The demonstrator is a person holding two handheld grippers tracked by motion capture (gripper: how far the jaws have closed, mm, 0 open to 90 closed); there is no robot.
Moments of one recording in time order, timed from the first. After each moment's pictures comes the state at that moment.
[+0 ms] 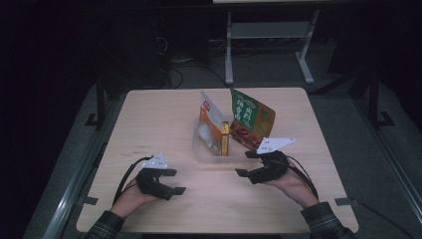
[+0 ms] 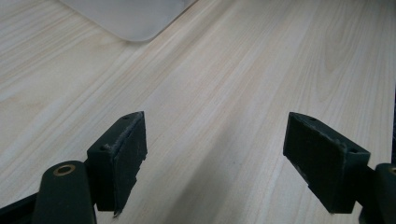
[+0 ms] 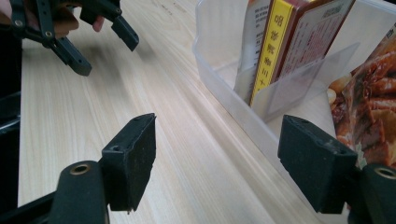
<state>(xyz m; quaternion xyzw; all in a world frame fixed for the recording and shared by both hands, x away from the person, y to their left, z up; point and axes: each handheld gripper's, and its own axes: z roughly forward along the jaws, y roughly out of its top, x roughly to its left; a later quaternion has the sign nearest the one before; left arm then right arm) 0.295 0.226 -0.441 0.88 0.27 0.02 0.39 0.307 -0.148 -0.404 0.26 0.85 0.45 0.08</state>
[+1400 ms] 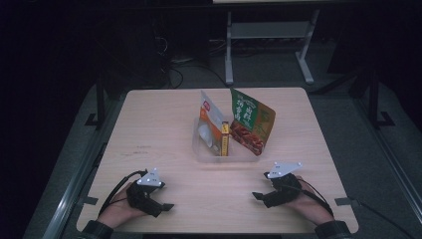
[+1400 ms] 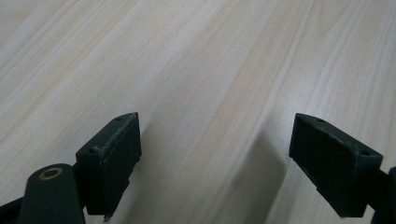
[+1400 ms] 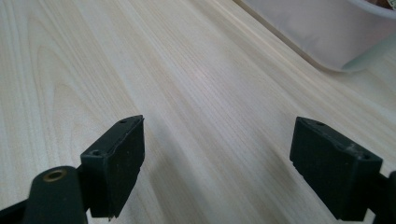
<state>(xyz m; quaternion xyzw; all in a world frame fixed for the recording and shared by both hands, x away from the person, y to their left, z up) 0.266 0.249 -0.458 0.92 0.24 0.04 0.31 0.272 -0.184 -0.467 0.30 0.87 0.37 0.09</state>
